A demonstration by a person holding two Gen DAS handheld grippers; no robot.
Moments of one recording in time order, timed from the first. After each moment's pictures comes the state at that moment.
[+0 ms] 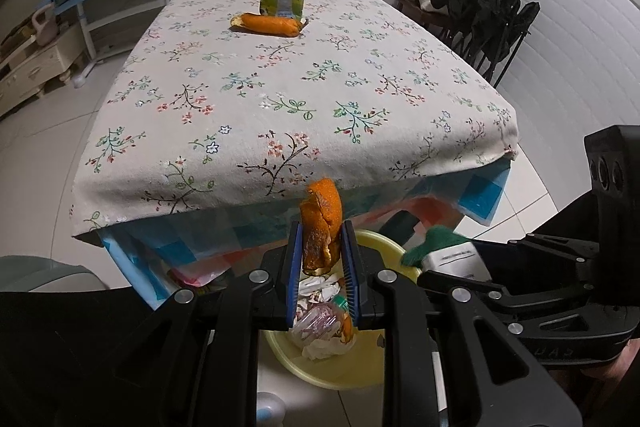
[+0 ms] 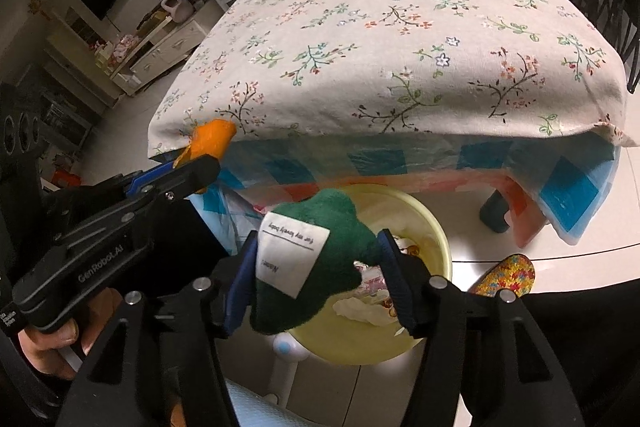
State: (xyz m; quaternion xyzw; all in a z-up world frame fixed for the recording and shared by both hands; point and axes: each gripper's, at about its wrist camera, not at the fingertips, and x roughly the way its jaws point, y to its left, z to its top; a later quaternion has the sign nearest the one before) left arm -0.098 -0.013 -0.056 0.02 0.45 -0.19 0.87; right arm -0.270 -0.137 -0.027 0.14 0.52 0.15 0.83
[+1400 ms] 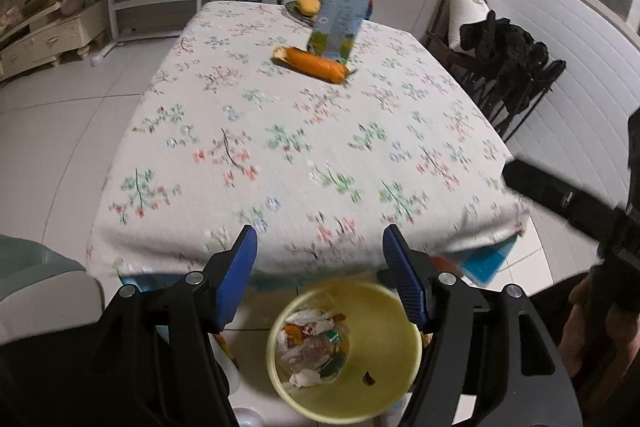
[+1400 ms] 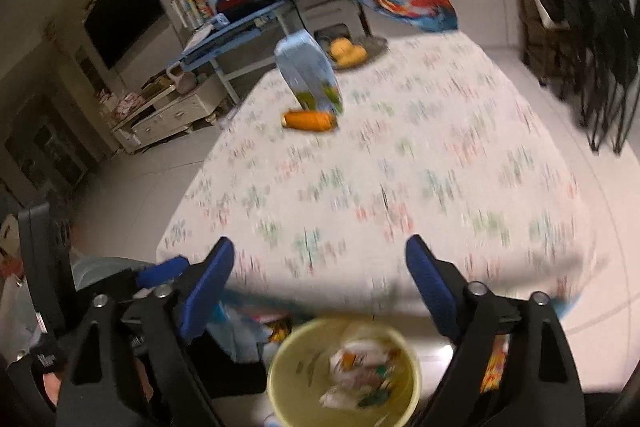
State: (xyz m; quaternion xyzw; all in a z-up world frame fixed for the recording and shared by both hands) left arm -0.038 0.014 -0.033 -0.06 0.44 -0.15 0.88; right arm -0.208 -0.155 0.054 0.13 0.38 0.12 0.91
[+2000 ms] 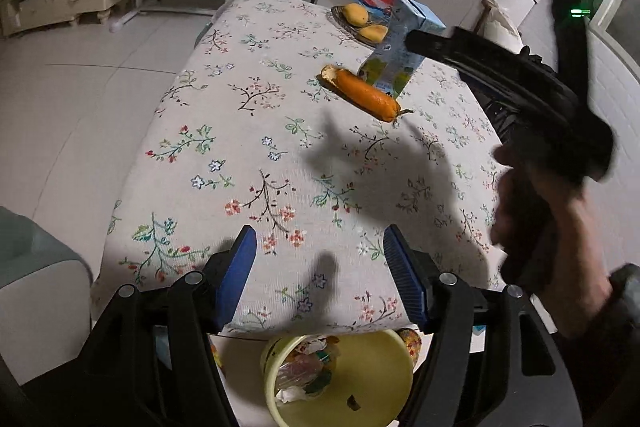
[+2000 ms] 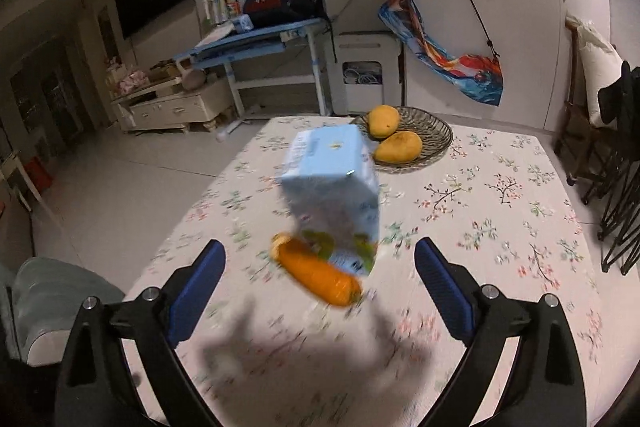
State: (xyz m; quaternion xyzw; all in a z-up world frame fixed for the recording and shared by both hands) left arm 0.022 0.043 -0.037 -0.13 0.46 -0.12 0.87; right arm -0.026 -0.106 0.053 0.04 0.34 0.15 0.93
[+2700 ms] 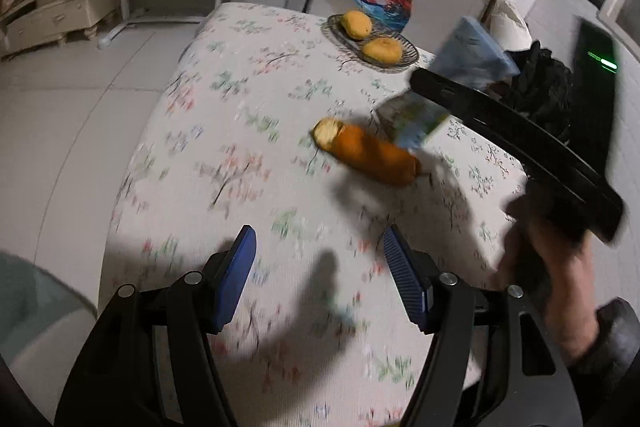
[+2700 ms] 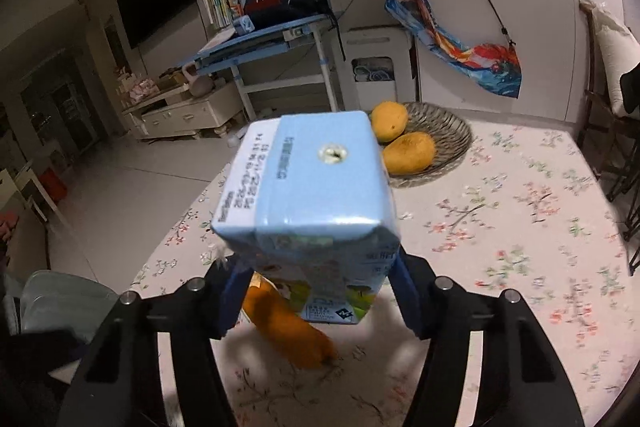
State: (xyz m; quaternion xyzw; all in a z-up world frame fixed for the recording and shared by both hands) left arm 0.115 0.024 -0.029 -0.09 0.47 -0.12 0.87; right arm 0.003 -0.120 0.043 0.06 0.33 0.18 0.92
